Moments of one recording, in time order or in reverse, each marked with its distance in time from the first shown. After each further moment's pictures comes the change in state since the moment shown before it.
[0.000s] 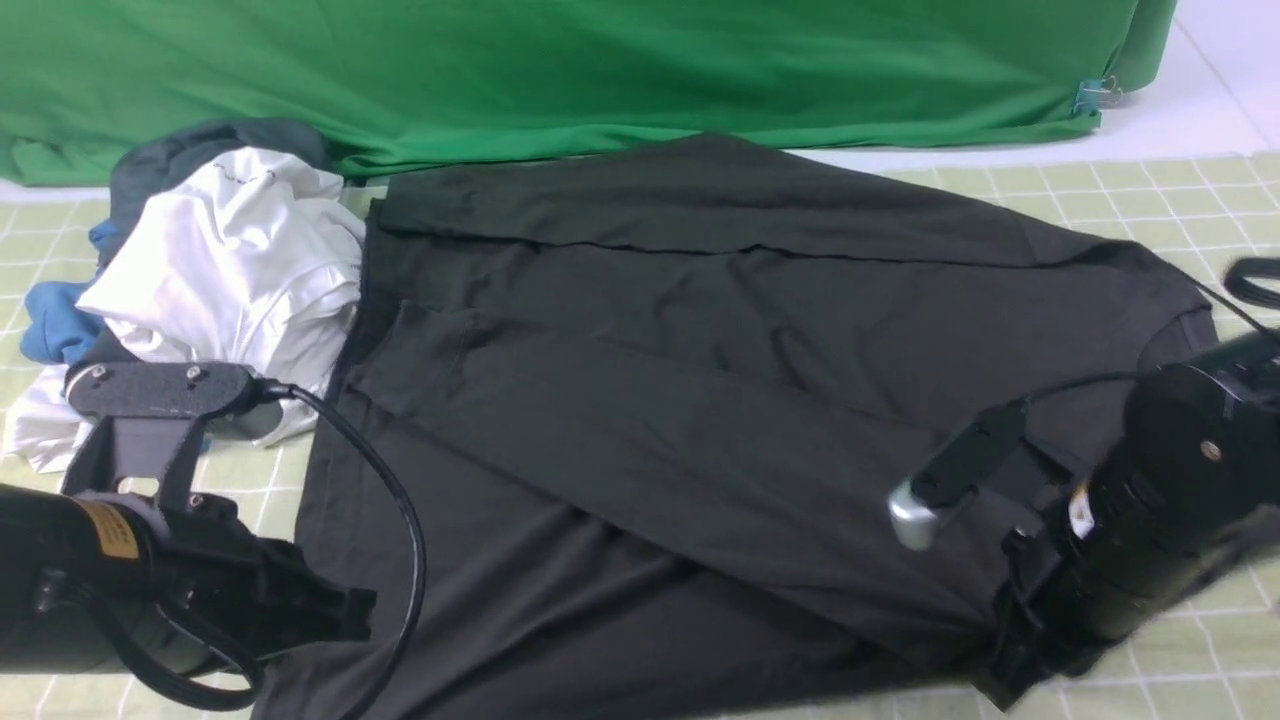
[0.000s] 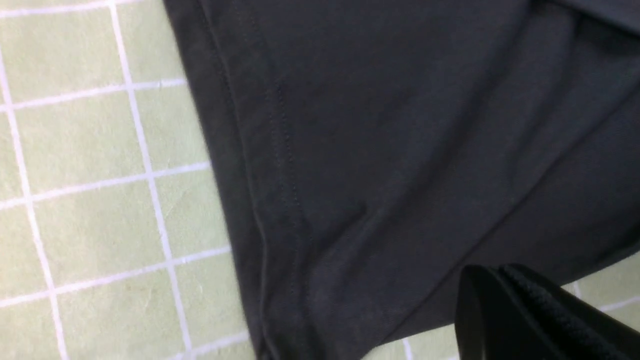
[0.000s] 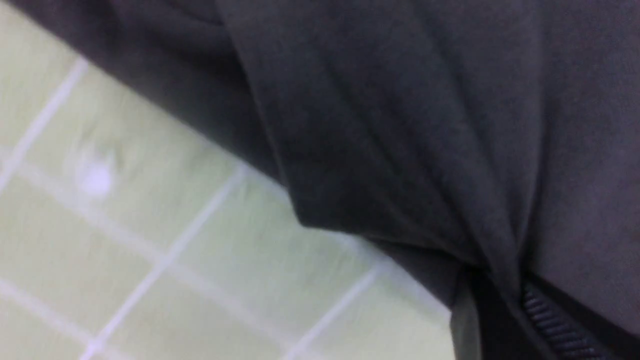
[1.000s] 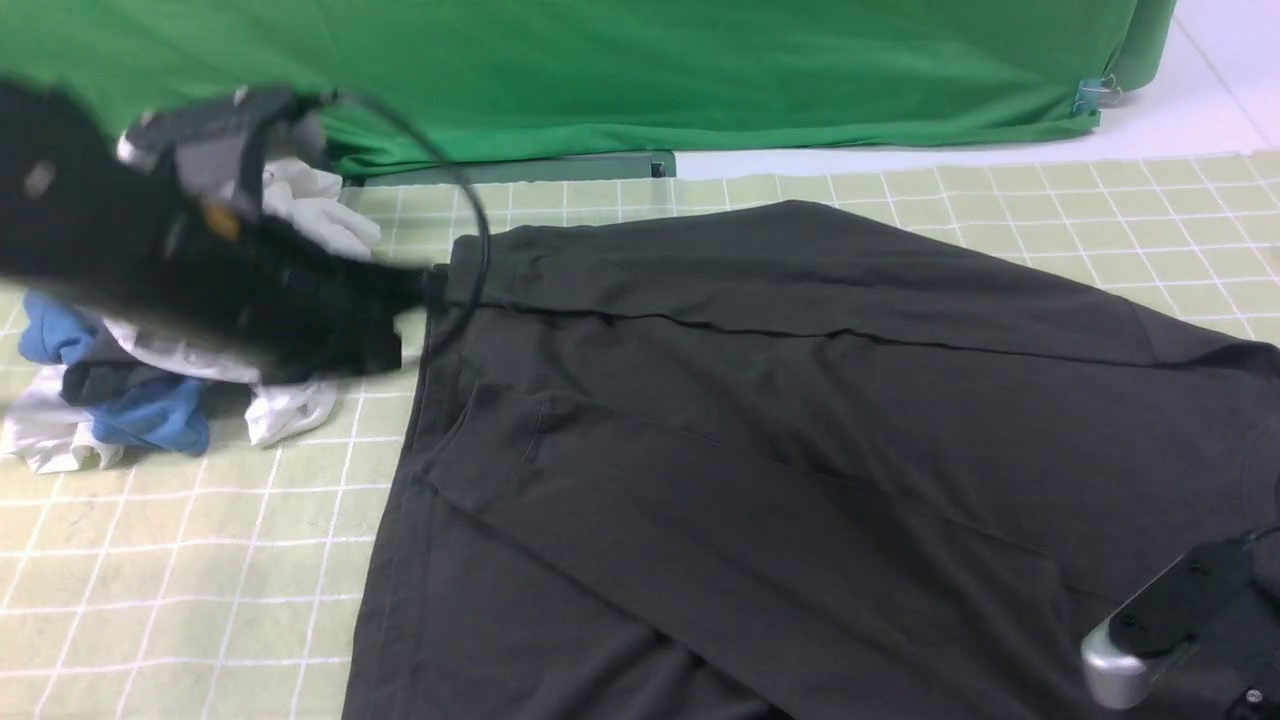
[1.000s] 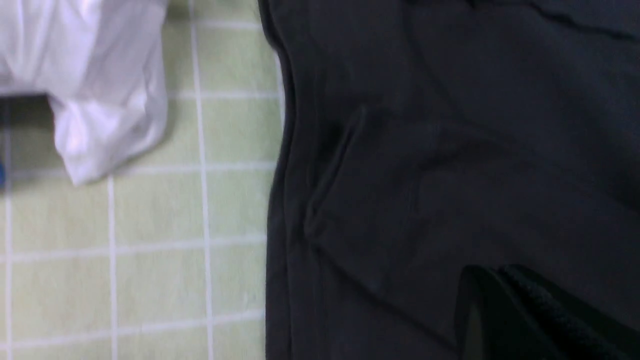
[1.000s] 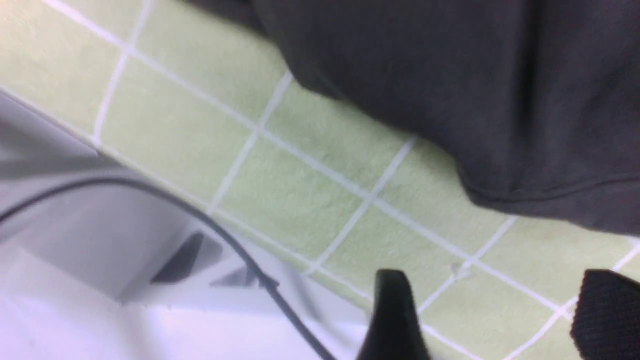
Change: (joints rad) right arm 0.000 -0.467 0.181 0.008 0.375 0.149; left arm 0.073 0.429 -0.514 0.020 -0.001 -0.155
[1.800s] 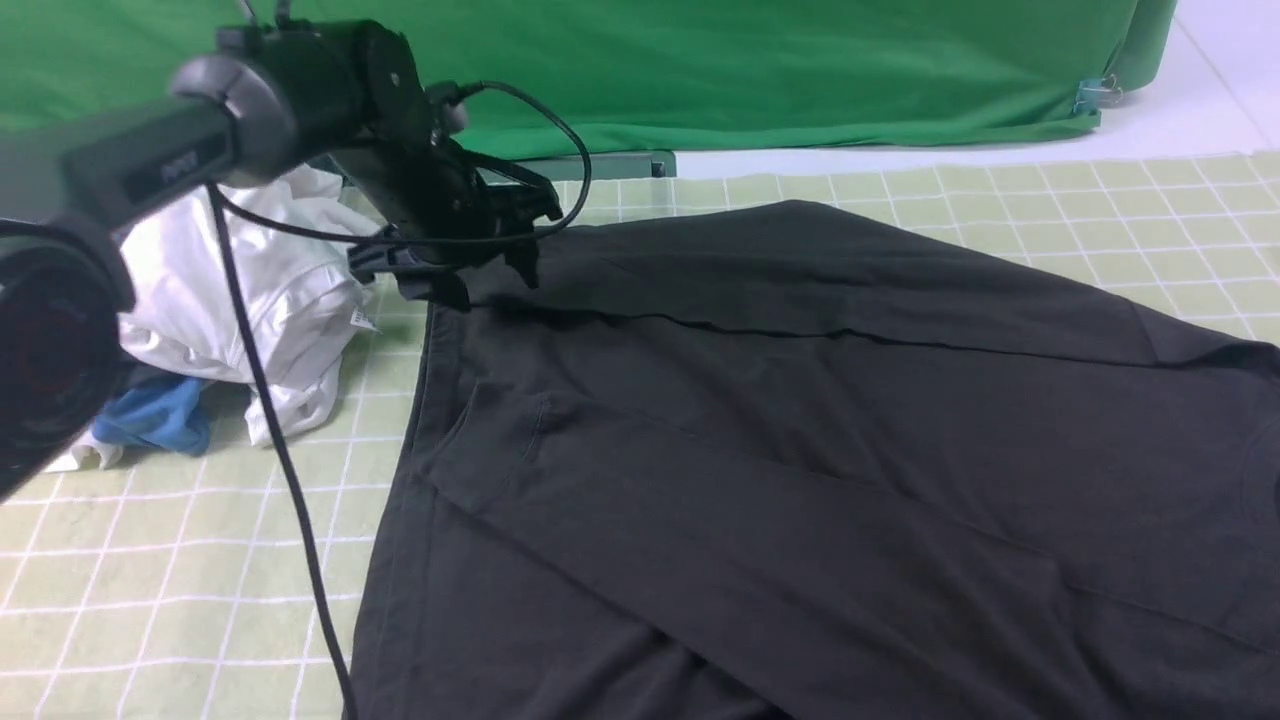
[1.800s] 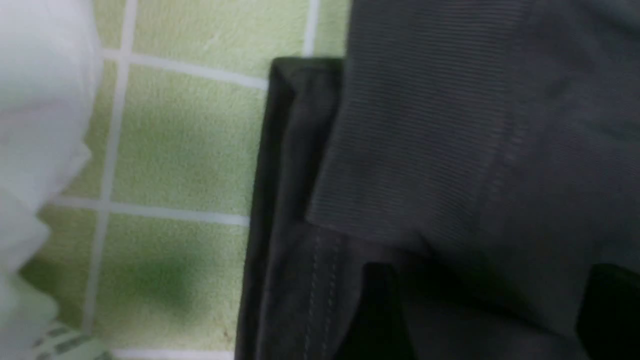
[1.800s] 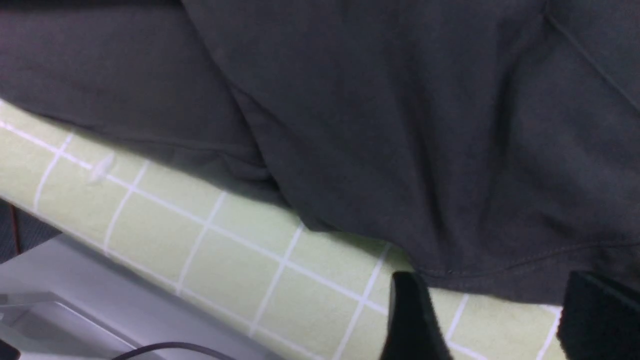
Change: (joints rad) right arm 0.000 -0.420 0.002 0.000 -0.040 0.150; left arm 0.026 0.763 -0.675 -0.008 0.096 -0.169
